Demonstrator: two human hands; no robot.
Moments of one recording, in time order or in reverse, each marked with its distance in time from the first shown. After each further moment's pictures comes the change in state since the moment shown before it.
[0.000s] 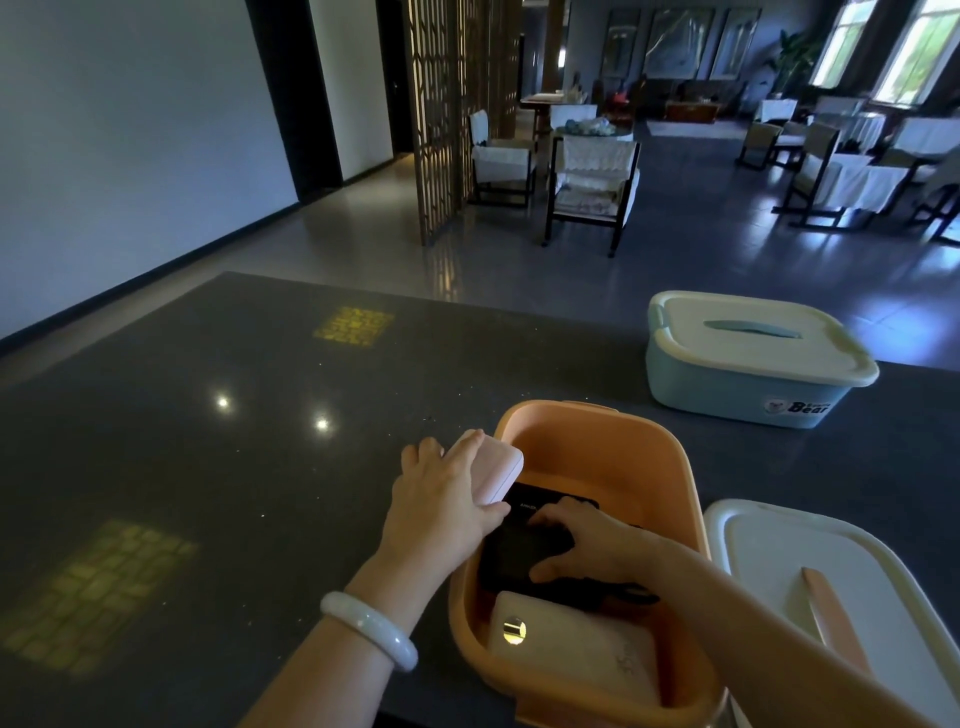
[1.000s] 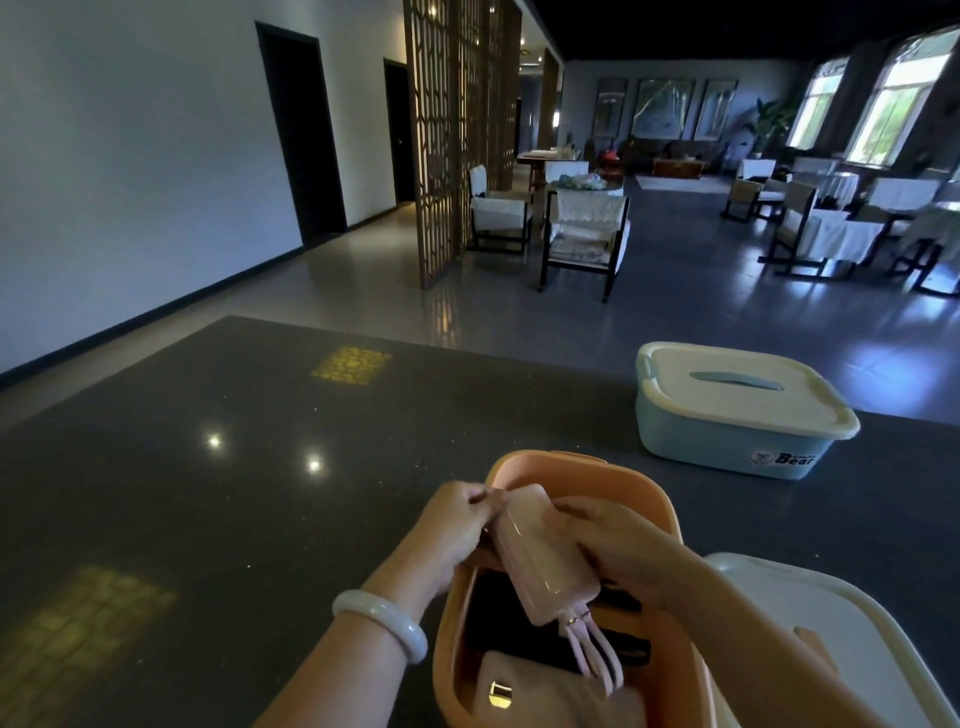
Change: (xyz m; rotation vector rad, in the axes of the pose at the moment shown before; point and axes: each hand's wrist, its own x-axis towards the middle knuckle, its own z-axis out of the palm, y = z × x) left_hand 0.036 0.023 0.002 -0.921 -0.295 -0.349; right_hand -0.032 -0.032 -0.046 0.642 0.211 0.050
